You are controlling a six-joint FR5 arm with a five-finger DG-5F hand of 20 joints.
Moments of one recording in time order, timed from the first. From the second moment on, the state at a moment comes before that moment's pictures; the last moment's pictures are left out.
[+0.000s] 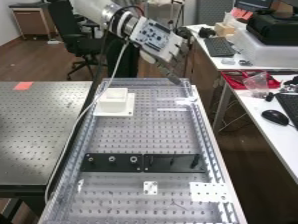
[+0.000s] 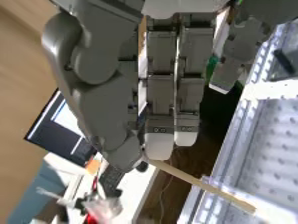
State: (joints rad) arm 1.91 -2.06 -1.25 -3.48 -0.90 0.46
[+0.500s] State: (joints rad) arm 1.87 -2.10 -1.19 -3.59 -1.07 0.49
